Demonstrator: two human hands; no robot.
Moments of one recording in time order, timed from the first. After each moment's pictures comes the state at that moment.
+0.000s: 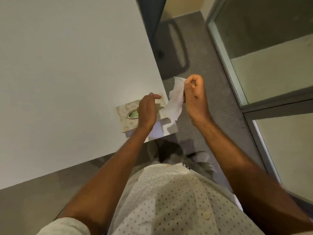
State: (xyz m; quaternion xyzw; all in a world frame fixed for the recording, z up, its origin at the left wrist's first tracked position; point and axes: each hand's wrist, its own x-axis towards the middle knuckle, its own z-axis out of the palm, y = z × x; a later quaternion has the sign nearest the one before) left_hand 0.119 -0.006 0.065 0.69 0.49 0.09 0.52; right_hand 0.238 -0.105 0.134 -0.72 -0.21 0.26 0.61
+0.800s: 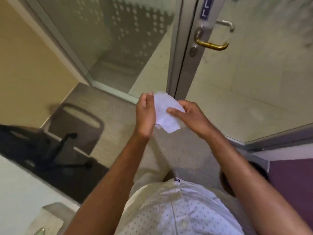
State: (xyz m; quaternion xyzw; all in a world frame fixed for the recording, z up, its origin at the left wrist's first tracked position) left_hand 0.502 -0.399 0.201 0.68 0.17 0.01 0.72; right_hand 0.501 -0.563 0.196 -0.78 0.00 0.13 0.61
